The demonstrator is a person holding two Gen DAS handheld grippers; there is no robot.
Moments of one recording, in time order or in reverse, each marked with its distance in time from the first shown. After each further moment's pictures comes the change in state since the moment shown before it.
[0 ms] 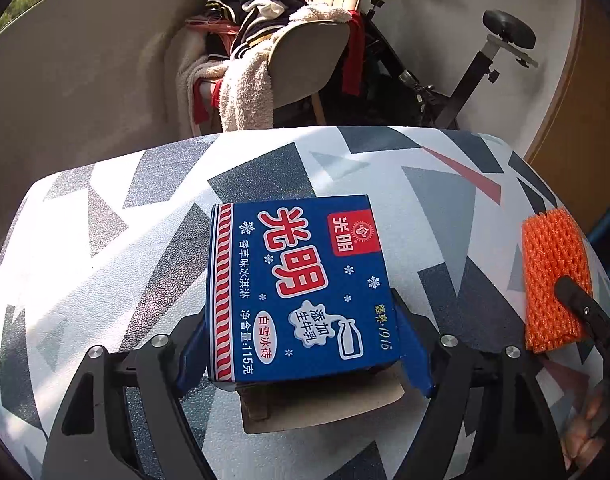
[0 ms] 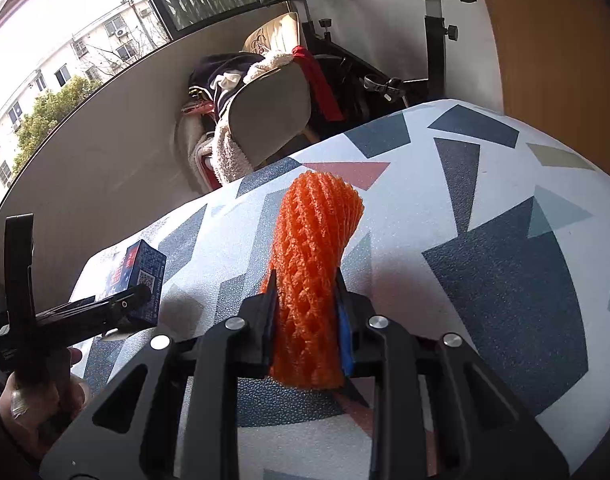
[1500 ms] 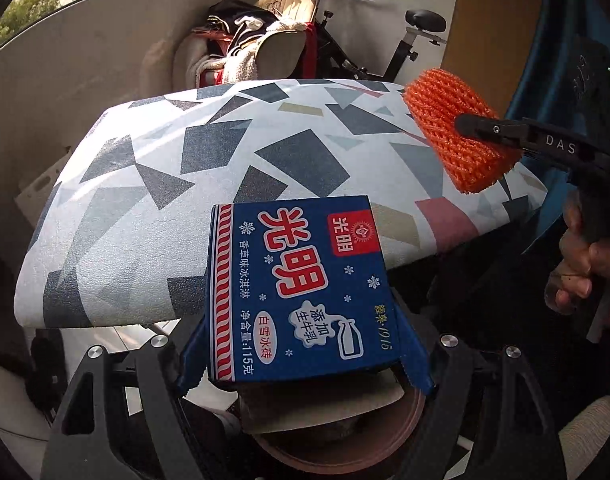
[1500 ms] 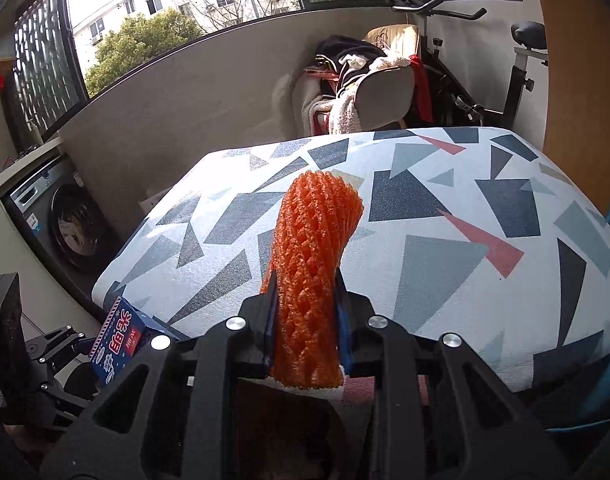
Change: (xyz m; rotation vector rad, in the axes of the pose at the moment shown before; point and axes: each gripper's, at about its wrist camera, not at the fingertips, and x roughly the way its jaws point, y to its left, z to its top) left arm -0.266 0.005 -0.302 0.065 -0.023 -0.100; right arm -0.223 0.101 -0.139 -0.332 0.088 0.182
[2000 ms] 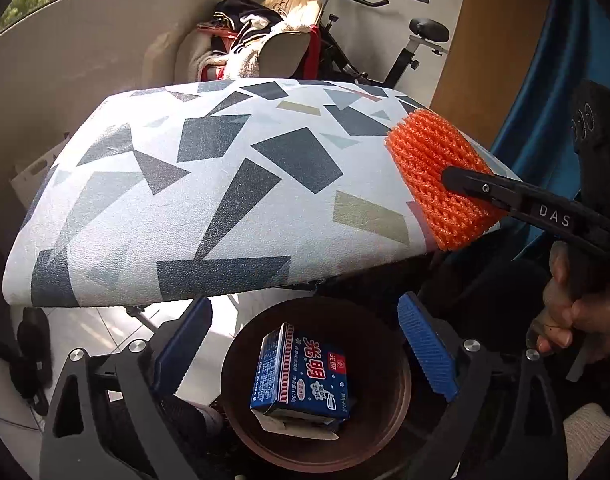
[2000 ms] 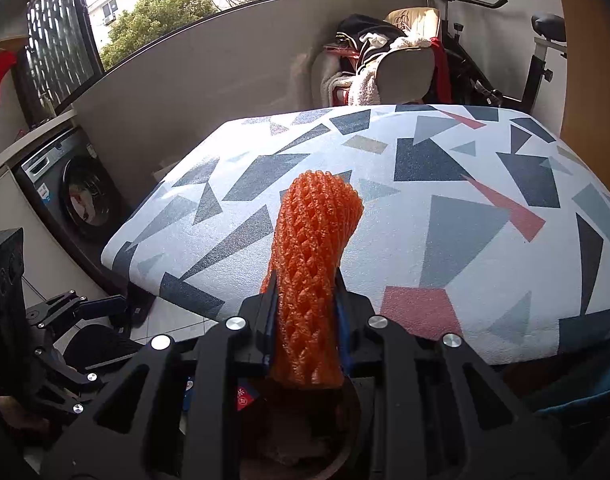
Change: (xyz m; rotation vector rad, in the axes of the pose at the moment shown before) left arm -0.006 0.004 -0.006 -0.075 -0.028 -0.019; right arm 0.008 0.017 -0.033 -0.041 0.074 0.044
